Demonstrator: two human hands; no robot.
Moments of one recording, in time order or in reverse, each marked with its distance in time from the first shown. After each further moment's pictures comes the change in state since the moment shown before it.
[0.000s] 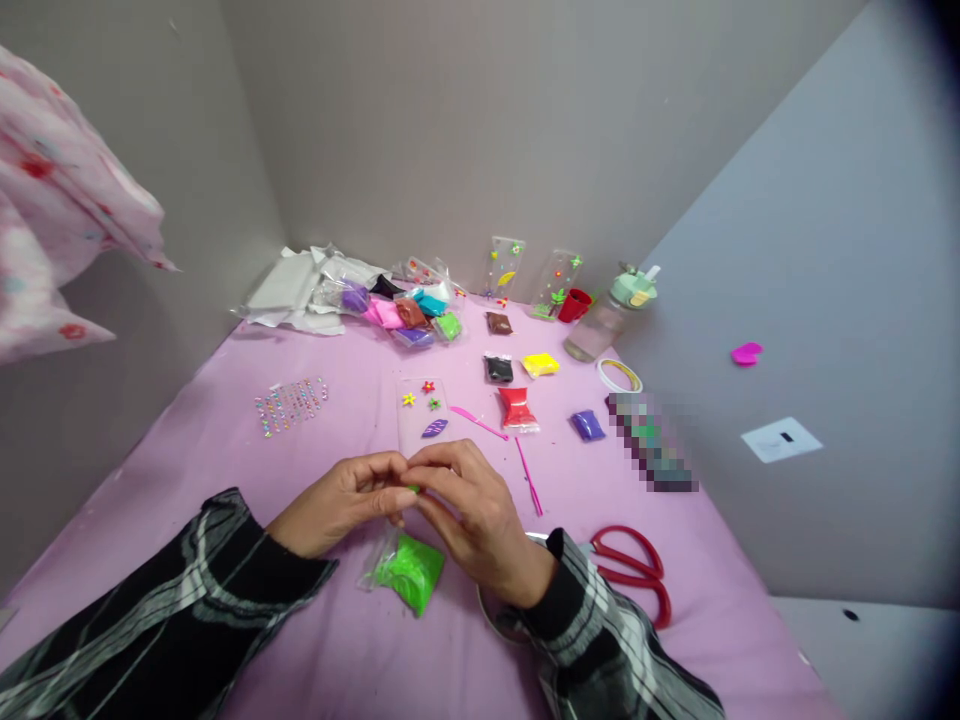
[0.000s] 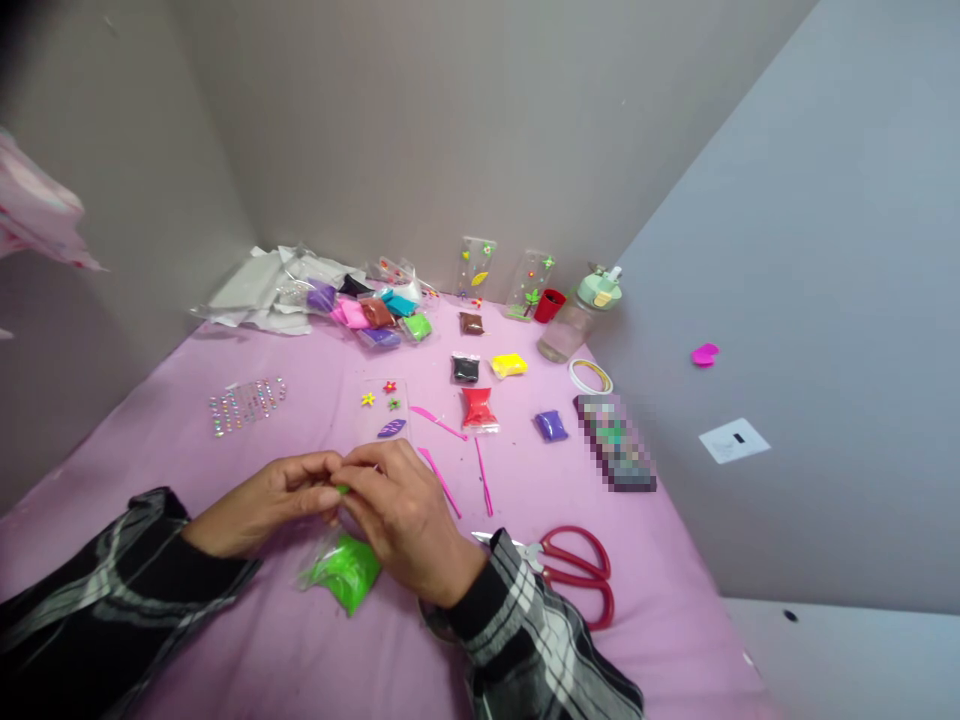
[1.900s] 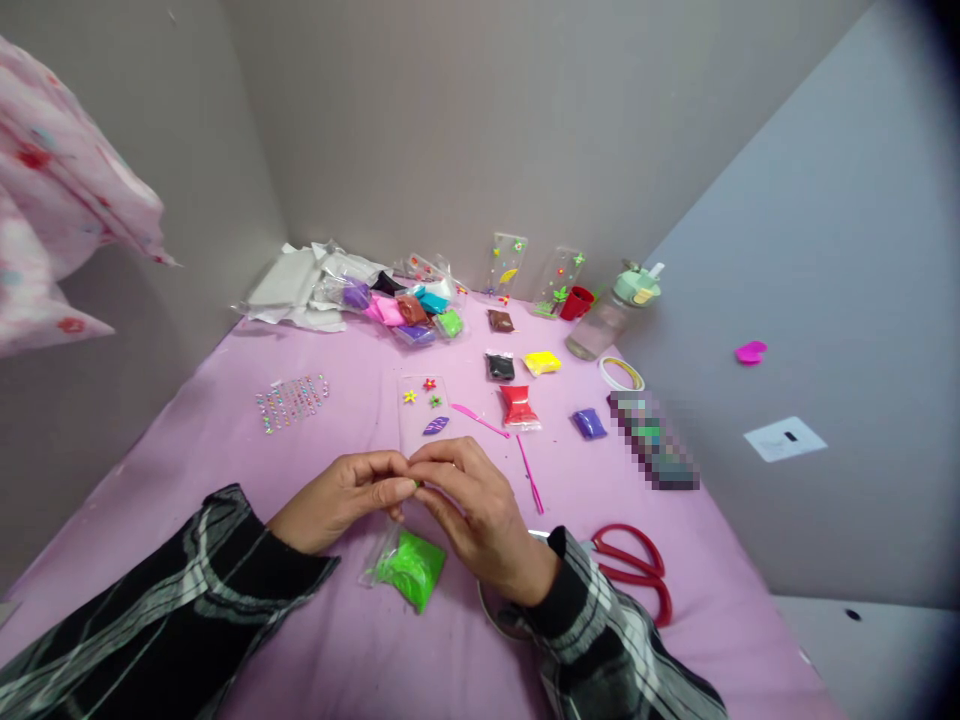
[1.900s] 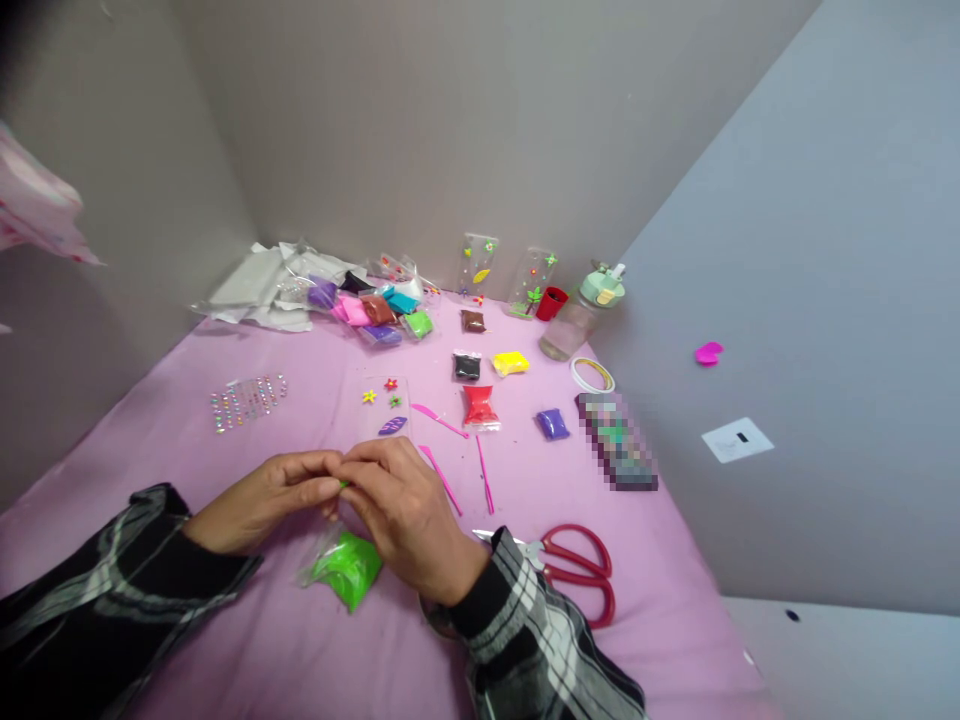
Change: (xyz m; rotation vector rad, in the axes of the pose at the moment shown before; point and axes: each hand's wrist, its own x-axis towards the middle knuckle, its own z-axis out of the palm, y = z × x) left_hand -0.001 0.003 0.000 0.072 0.032 -0.021; right_hand 0.002 -0.003 -0.003 0.044 0.004 0.012
